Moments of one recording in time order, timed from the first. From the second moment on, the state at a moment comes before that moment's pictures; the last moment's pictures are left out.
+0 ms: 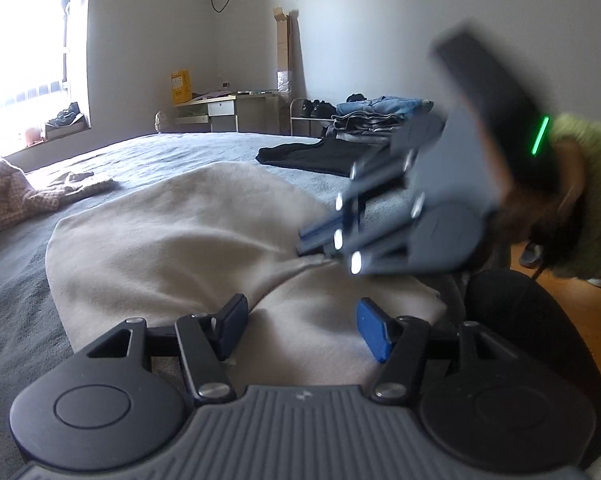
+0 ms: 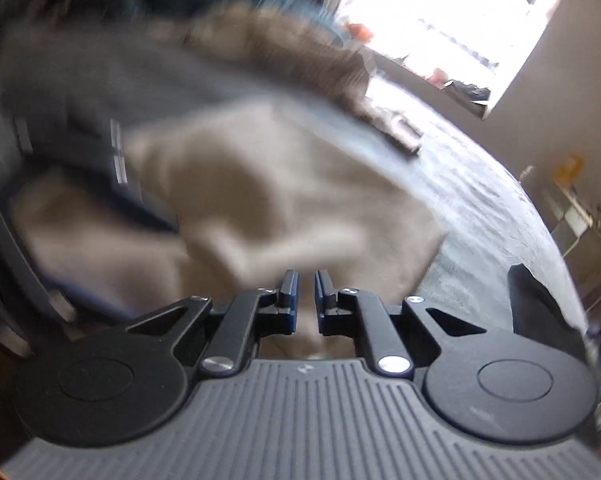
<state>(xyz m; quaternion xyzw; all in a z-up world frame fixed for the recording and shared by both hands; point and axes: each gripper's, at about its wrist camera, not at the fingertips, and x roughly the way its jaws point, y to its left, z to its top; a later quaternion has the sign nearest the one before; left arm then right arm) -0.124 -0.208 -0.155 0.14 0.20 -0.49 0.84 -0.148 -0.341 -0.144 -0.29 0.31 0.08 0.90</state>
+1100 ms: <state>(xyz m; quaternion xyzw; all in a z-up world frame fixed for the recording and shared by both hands) -0.125 -0.190 -0.170 0.09 0.16 -0.48 0.86 -0.054 -0.368 -0.091 -0.23 0.31 0.01 0.92</state>
